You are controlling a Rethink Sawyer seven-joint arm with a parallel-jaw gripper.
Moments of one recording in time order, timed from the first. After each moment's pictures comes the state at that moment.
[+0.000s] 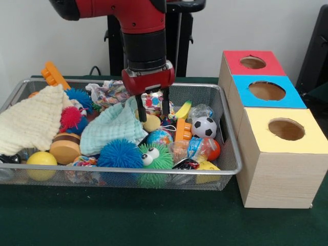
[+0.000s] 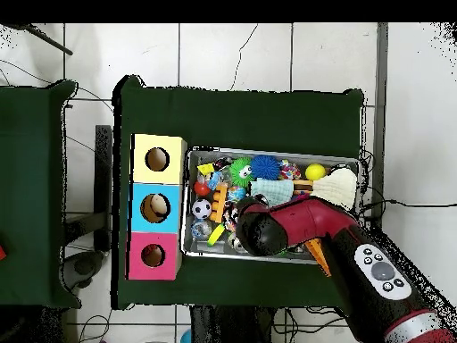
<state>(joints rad) -0.74 -0.61 0.58 1.83 -0.79 0.41 1.64</state>
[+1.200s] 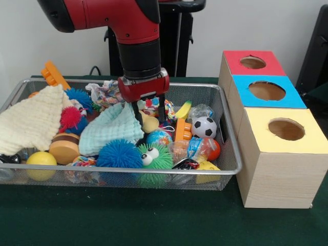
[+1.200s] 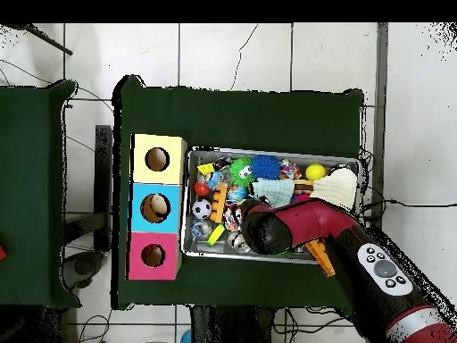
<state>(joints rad) -0.76 -0.56 0.57 1.82 -0.79 0.40 1.64</state>
